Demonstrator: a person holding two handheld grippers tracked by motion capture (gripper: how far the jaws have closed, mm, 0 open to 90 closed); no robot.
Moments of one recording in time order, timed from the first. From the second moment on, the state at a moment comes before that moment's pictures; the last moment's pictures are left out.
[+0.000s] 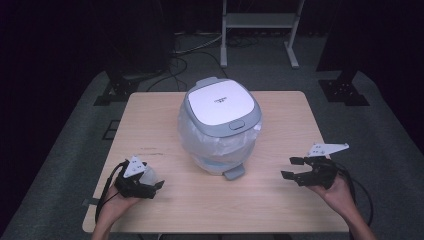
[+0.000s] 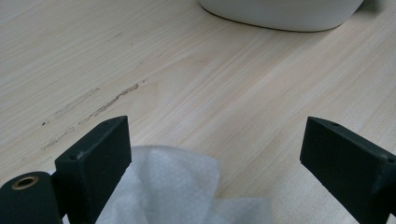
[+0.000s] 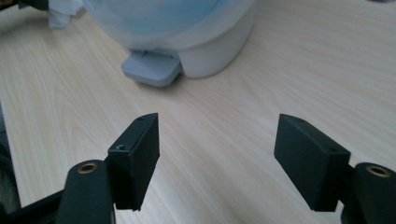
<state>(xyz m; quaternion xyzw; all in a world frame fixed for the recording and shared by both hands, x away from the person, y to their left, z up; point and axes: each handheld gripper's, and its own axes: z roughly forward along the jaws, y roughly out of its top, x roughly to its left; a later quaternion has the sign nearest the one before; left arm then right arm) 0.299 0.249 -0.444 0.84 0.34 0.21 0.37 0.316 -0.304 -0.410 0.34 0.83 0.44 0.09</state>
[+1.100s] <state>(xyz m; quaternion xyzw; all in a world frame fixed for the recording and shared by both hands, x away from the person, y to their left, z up) 0.296 0.249 -0.441 0.84 0.34 0.22 0.37 0.331 -0.271 -0.300 0.28 0.84 0.45 0.11</state>
